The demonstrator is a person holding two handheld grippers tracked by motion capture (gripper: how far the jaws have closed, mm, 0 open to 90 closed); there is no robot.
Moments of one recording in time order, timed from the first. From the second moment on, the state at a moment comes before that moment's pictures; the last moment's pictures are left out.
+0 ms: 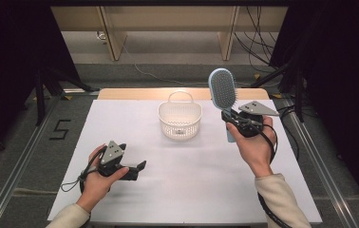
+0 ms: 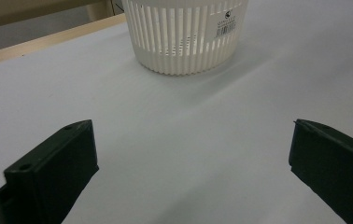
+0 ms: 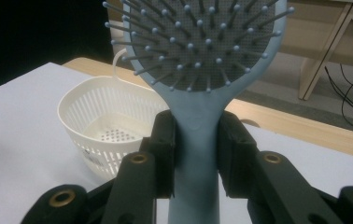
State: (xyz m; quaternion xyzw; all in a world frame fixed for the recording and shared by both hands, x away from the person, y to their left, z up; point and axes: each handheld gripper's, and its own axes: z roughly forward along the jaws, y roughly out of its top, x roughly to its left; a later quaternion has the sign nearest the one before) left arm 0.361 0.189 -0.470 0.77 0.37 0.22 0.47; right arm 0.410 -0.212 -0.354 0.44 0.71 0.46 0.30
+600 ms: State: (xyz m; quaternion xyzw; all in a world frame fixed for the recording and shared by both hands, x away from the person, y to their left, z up) left arm 0.361 0.189 -0.470 0.77 0.37 0.22 0.47; right arm 0.413 -0.212 -0.351 0.44 0.71 0.47 0.30
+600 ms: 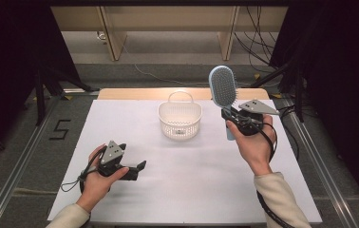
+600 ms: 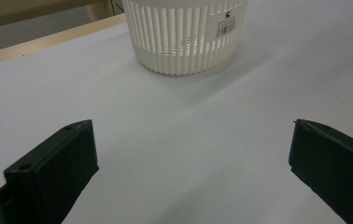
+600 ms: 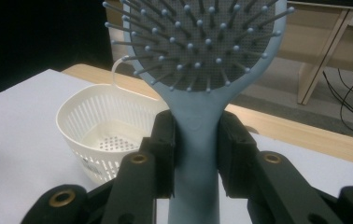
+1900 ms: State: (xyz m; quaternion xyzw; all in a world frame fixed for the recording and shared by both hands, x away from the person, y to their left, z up) left arm 0.361 0.189 -0.470 0.77 0.37 0.22 0.48; right arm 0.420 -0.209 -0.348 0.44 0.70 0.48 0.31
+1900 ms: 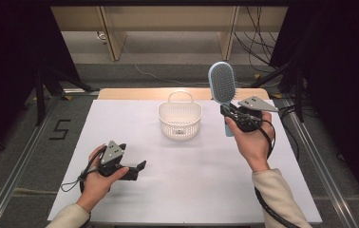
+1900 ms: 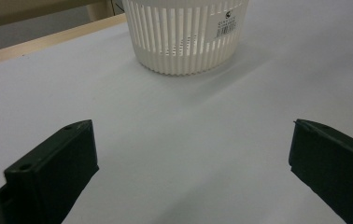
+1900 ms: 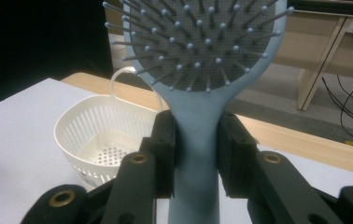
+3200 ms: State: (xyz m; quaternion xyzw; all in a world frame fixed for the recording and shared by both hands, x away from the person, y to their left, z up) left arm 0.361 0.189 -0.470 0.77 0.37 0.22 0.48; right arm 0.427 -0.205 -0.346 0.43 0.69 0.48 0.31
